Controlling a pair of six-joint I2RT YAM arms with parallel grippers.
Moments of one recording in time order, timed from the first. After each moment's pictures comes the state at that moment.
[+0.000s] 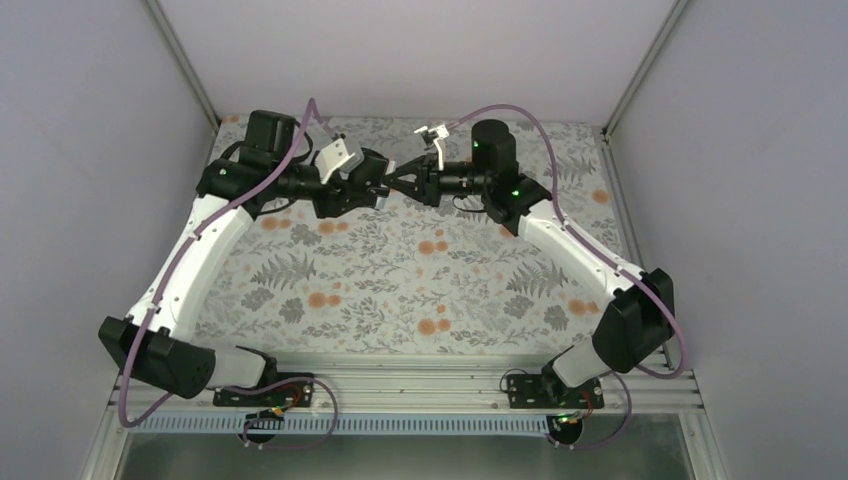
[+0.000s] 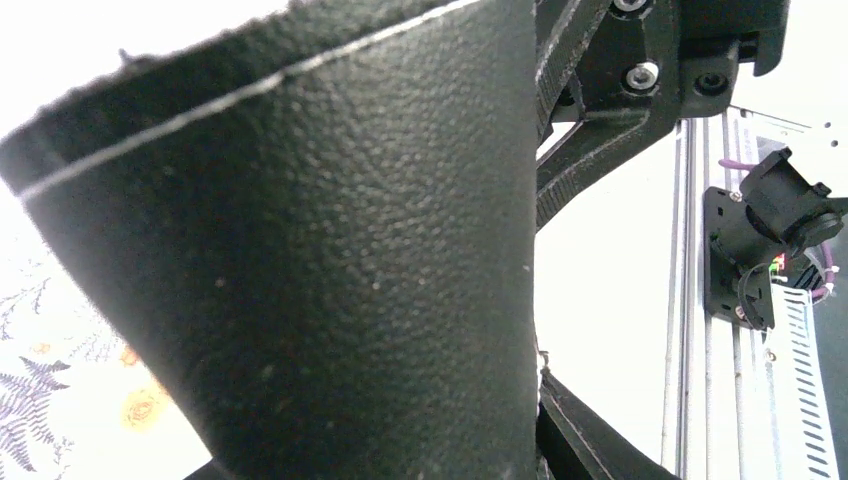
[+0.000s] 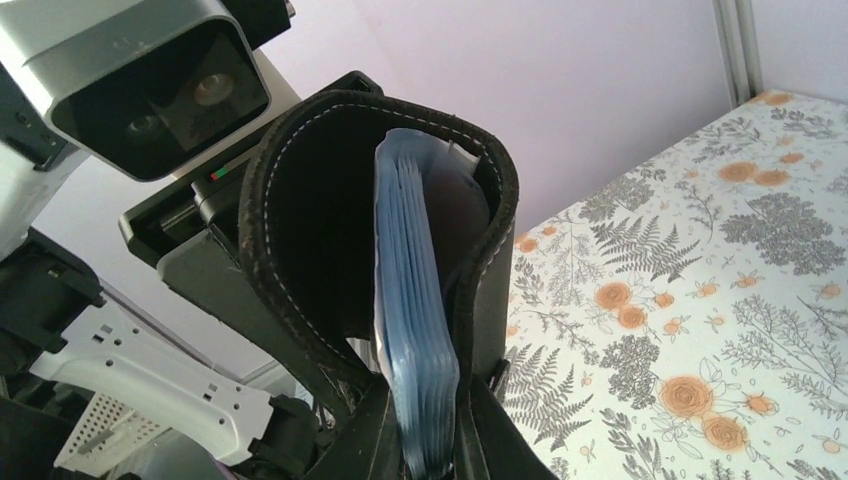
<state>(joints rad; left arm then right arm) -0.31 1.34 1.49 -0.90 0.79 0.48 0.59 1.51 1.33 -0.02 -0.89 0.37</state>
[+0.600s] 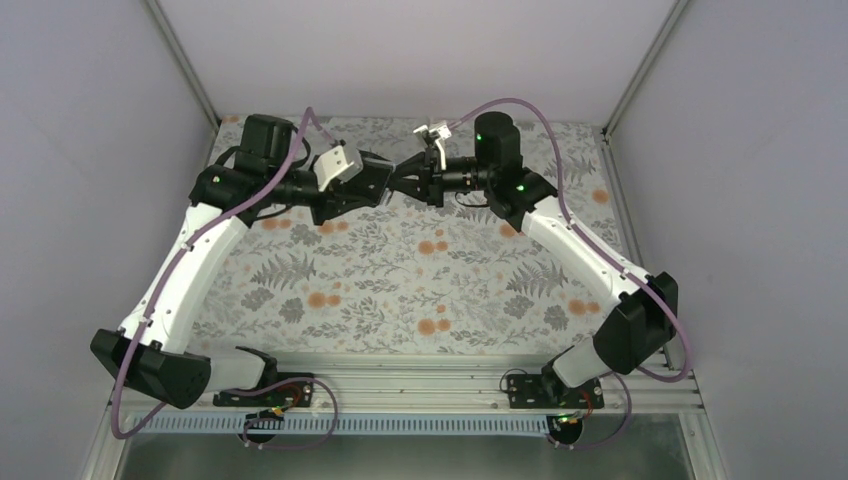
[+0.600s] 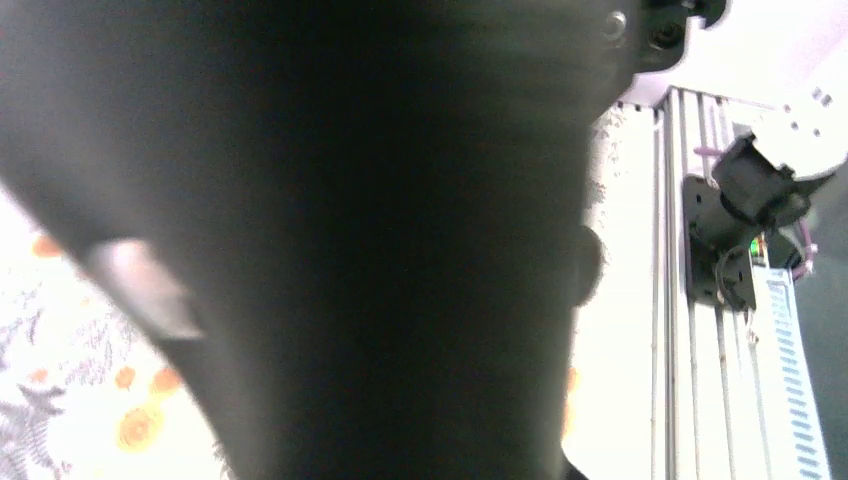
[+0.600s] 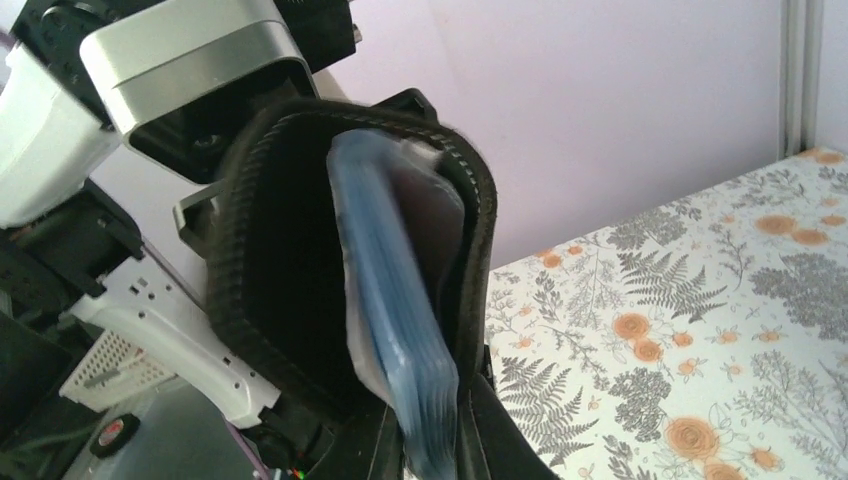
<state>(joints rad) -0.33 1.29 1.48 -0.93 0.79 0.54 0.59 1.50 1.40 -0.10 -0.97 0.24</state>
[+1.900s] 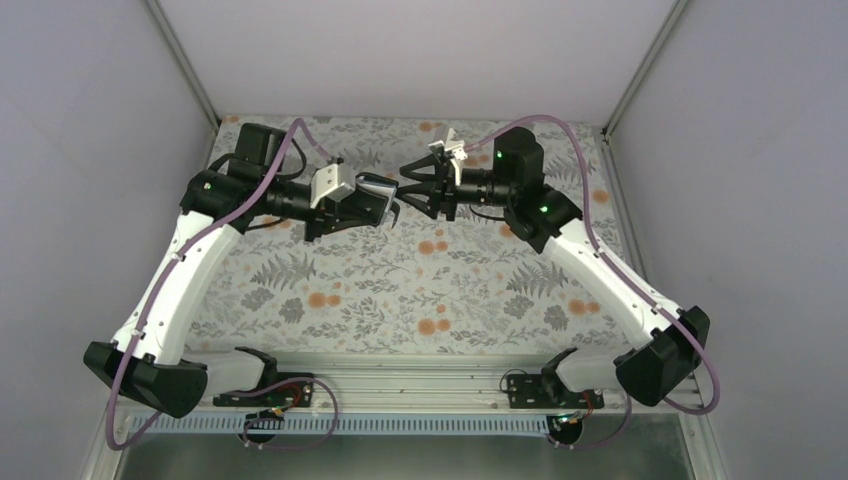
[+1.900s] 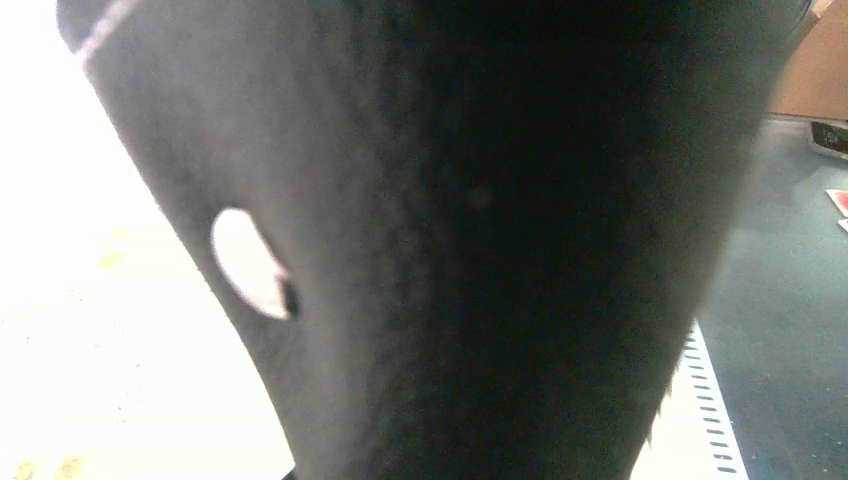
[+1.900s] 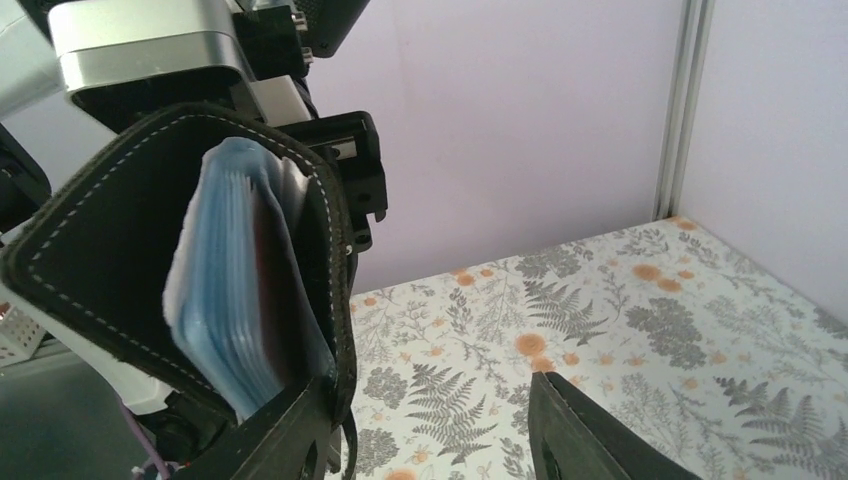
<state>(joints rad) -0.33 1.25 1.48 -1.06 0.97 0.69 0.62 1.32 1.30 -0.15 -0.79 0.02</state>
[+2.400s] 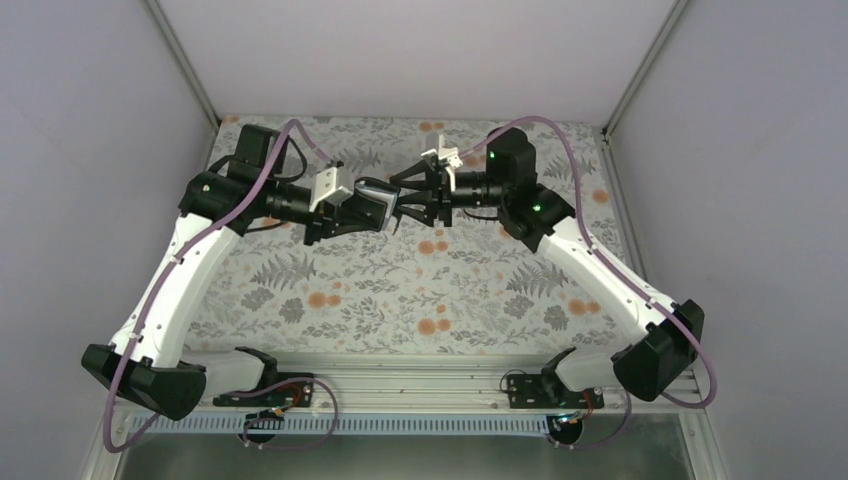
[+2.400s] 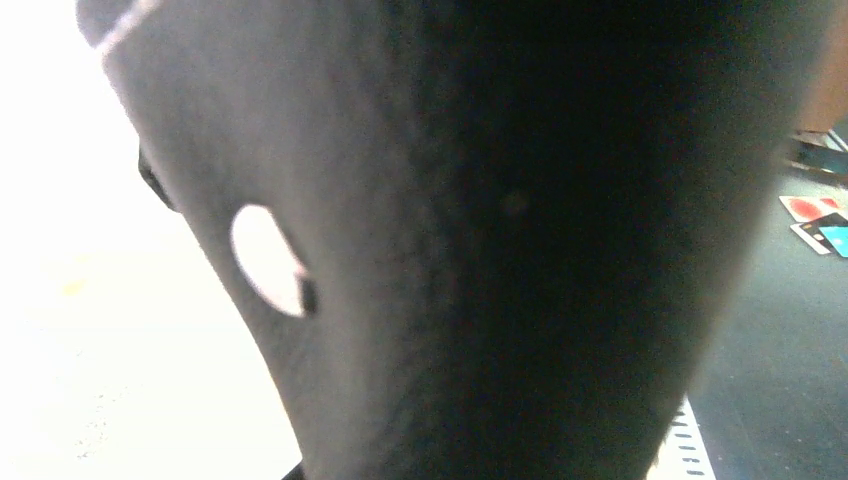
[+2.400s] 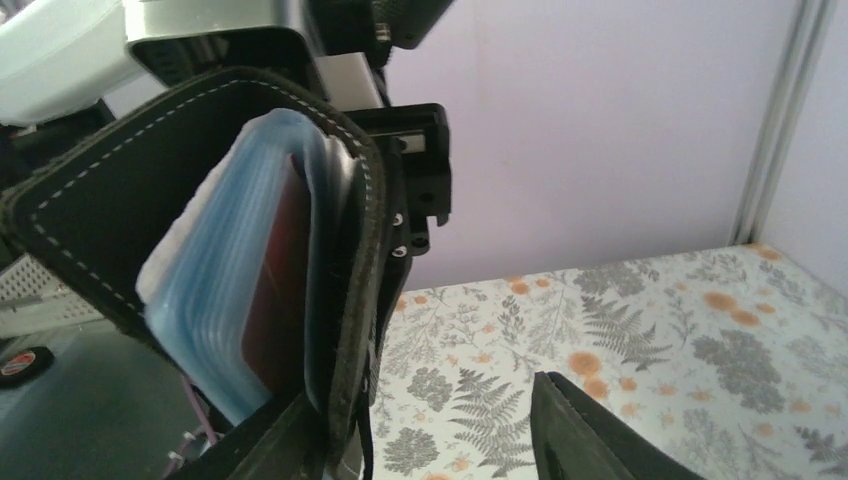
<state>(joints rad) -0.34 1.24 1.48 -1.09 1.02 0.70 0.64 1.35 1.31 -0.14 -0.90 -0.03</state>
